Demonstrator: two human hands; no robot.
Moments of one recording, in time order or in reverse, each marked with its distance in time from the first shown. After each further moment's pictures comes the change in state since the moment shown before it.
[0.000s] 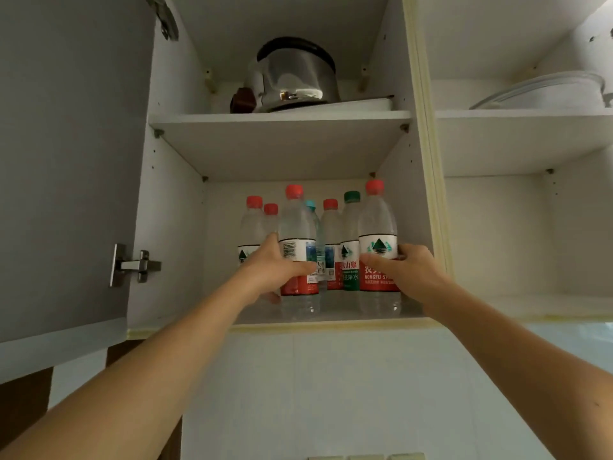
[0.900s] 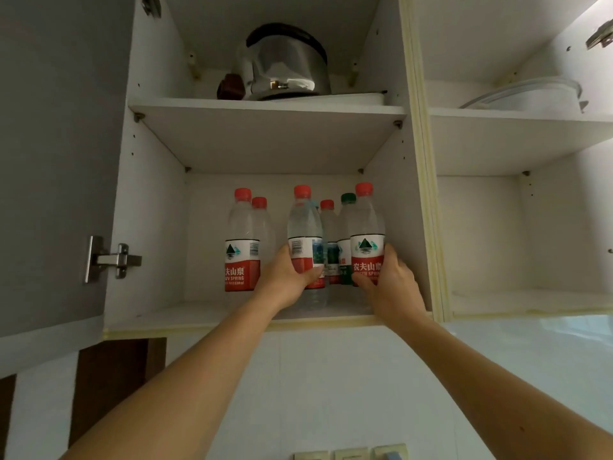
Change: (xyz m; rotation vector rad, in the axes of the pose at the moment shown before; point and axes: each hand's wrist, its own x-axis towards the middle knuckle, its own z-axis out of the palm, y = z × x) left_hand 0.008 -0.017 0.050 -0.069 0.042 0.157; right_hand -0.011 0.031 0.035 -0.393 0.217 -0.139
